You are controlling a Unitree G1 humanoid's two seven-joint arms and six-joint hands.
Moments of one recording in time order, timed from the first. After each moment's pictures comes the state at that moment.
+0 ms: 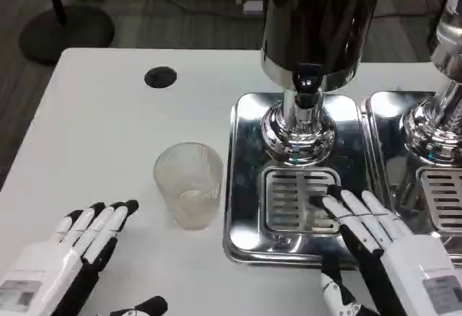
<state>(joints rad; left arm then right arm) 0.51 0.60 0.05 -0.03 0.75 -0.52 0.21 0.54 -0.36 0.24 -0.25 -0.93 -0.31 -0.43</state>
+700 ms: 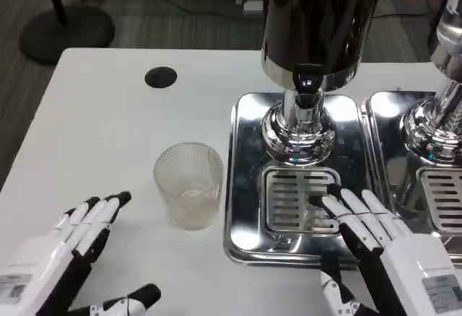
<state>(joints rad) 0.45 0.60 0.05 0.07 0.65 -0.59 0.21 0.54 -0.34 0.24 -0.25 -0.93 -0.30 -0.43</state>
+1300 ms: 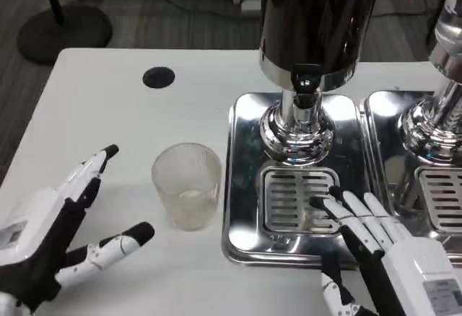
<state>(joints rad) 0.22 0.57 0.02 0.22 0.48 -0.54 0.10 0.55 -0.32 0.24 -0.25 -0.93 -0.30 -0.44</state>
